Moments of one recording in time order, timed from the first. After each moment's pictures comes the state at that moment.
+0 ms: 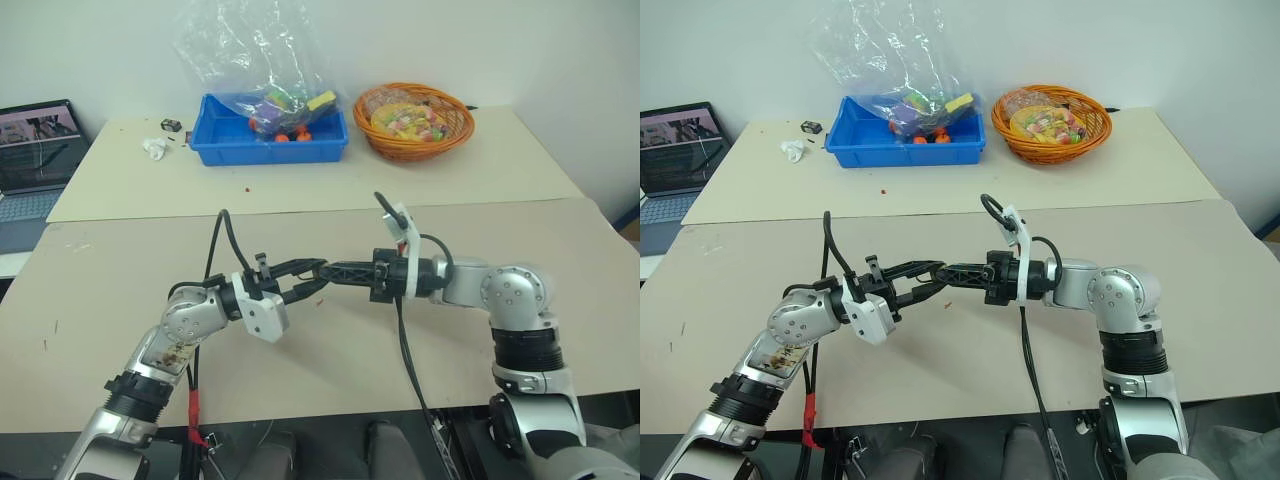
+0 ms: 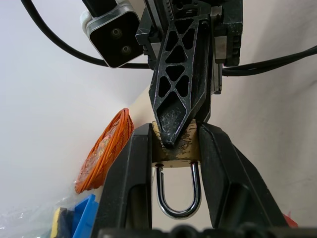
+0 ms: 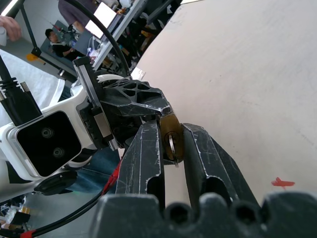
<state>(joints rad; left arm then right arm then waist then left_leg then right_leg) -0.35 0.55 -0.21 0.05 0.11 -0.71 -0.67 -0.64 -0.37 -0.06 -0.10 1.00 1.29 0.61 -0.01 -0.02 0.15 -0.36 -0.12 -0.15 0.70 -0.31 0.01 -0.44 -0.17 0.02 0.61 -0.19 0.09</state>
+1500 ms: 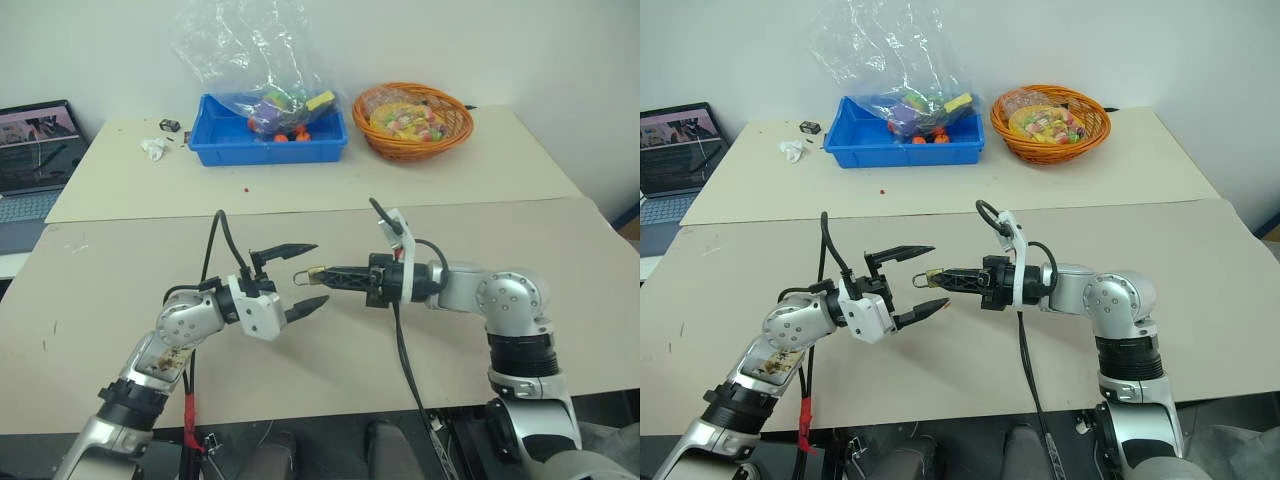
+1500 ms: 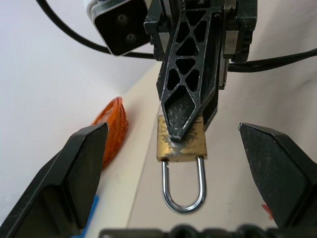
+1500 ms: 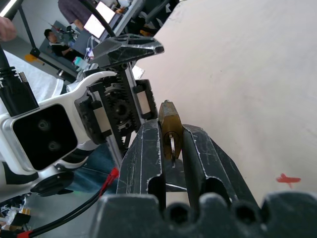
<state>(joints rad) -0.27 0.60 -0.18 -0.10 -0.02 -0.52 -0.72 -0.62 -0.37 -0.05 -0.11 0.99 1.29 0.59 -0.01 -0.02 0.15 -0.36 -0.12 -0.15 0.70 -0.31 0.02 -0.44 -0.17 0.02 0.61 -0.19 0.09</state>
